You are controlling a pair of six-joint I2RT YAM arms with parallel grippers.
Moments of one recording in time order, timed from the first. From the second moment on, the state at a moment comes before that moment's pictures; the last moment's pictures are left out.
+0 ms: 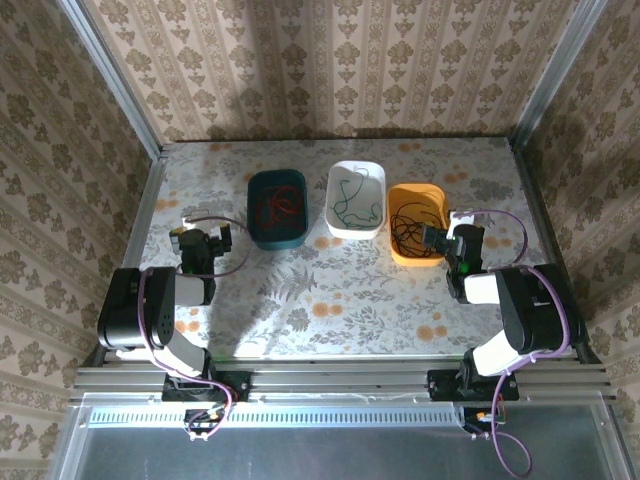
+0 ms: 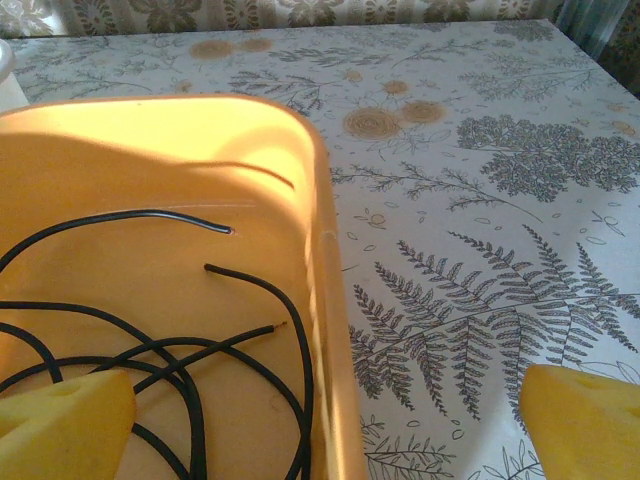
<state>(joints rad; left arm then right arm) -0.05 1.56 0.37 0.86 -0.22 0.07 0.03 1.54 0.39 0.76 0.20 0.06</state>
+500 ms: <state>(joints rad) -0.05 1.56 0.37 0.86 -0.22 0.07 0.01 1.54 0.40 0.75 0.14 0.06</state>
